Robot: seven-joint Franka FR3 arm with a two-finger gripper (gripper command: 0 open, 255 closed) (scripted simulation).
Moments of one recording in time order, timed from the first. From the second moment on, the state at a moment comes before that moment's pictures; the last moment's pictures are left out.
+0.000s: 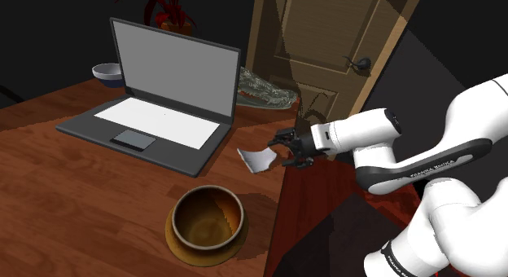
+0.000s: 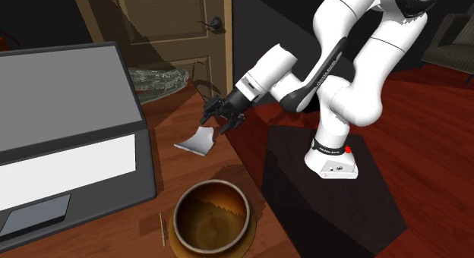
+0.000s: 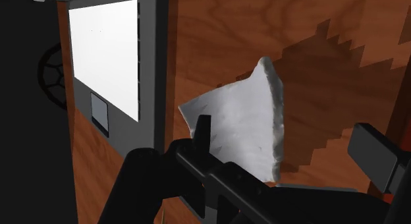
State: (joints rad) arm 0.45 -0.43 -0.28 -2.91 -0.71 3.32 -1.29
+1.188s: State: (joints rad) arm 0.48 -0.45 -0.31 -2.91 -0.72 3.30 -1.29
